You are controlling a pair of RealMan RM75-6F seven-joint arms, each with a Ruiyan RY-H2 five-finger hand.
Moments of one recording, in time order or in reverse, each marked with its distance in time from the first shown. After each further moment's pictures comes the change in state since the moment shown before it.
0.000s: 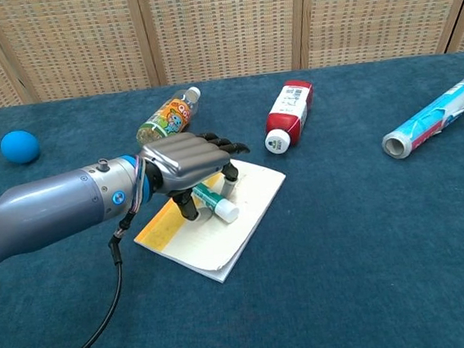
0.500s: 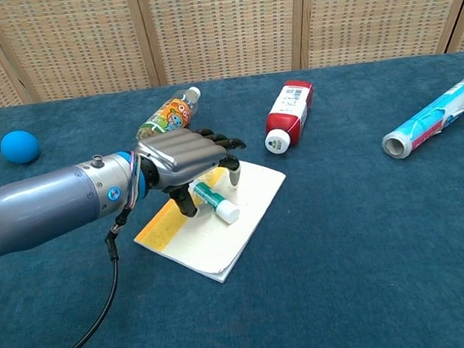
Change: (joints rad) left arm 0.001 0.020 0.005 -0.033 -0.023 0.032 0.003; right arm -0.002 -0.002 -0.001 -0.002 -0.006 0.008 -0.003
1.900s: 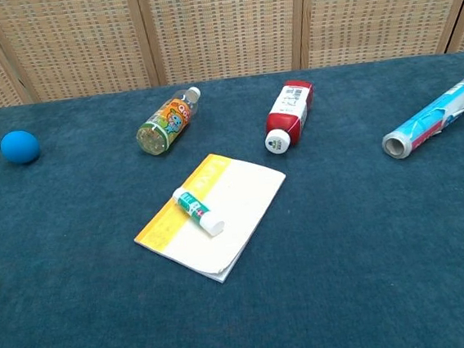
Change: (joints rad) left arm 0.703 0.484 0.264 -0.515 0.252 0.822 -0.038; right arm -0.001 -0.037 -0.031 -0.004 -0.068 0.032 -0.093
